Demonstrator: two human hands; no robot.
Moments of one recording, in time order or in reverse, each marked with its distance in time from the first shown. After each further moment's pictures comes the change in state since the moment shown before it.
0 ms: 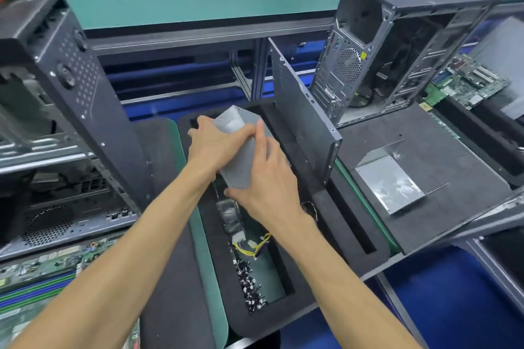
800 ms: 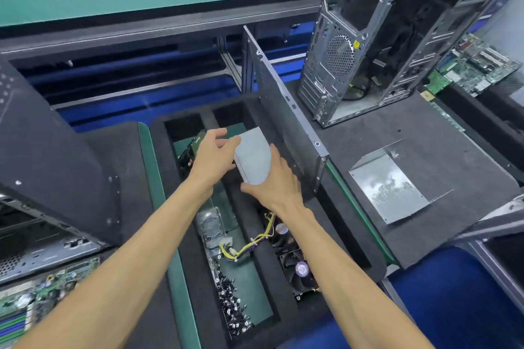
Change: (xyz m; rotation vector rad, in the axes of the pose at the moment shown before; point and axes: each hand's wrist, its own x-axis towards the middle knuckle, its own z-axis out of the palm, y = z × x) left_hand 0.055 -0.018 0.074 -0.245 -0.160 0.020; right_hand 0.062 0.111 0.053 0.185 -0.200 0.414
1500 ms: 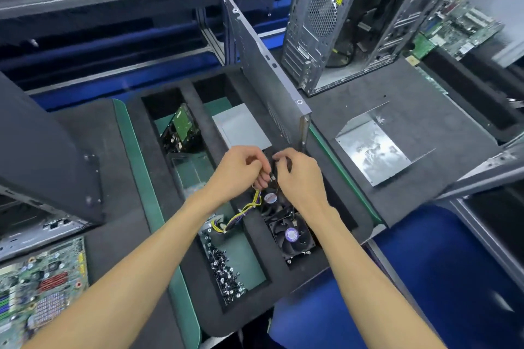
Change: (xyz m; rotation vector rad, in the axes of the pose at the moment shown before) left_hand -0.053 -0.044 0.051 0.181 -0.436 0.169; right_hand -0.054 0.064 -0.025 0.141 0.222 -0.067
